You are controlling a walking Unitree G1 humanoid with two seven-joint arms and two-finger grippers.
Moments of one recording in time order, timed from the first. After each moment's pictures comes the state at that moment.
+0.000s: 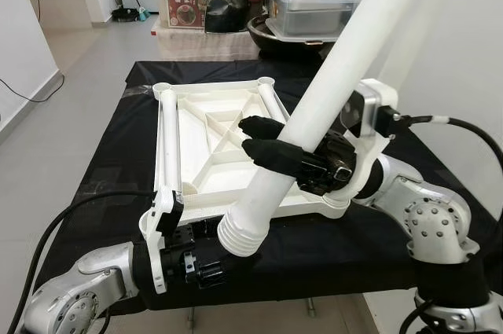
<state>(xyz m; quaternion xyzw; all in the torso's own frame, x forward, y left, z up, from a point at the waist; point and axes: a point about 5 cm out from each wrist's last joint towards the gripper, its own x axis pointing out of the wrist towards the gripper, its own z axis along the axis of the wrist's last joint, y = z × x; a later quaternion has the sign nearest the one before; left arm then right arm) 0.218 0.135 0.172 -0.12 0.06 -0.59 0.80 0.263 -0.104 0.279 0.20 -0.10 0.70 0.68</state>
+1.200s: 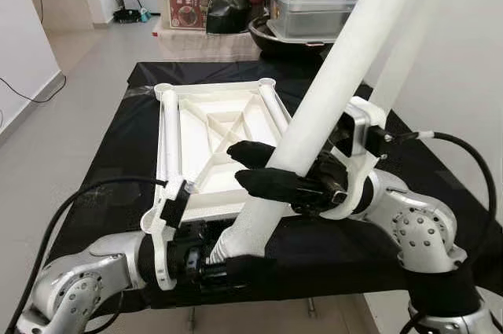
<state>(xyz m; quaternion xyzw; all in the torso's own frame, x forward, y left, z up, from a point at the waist) 0.215 0.117 0.191 -0.19 0.07 -0.68 0.70 0.250 -0.091 0.269 0.23 -0.09 0.75 0.61</state>
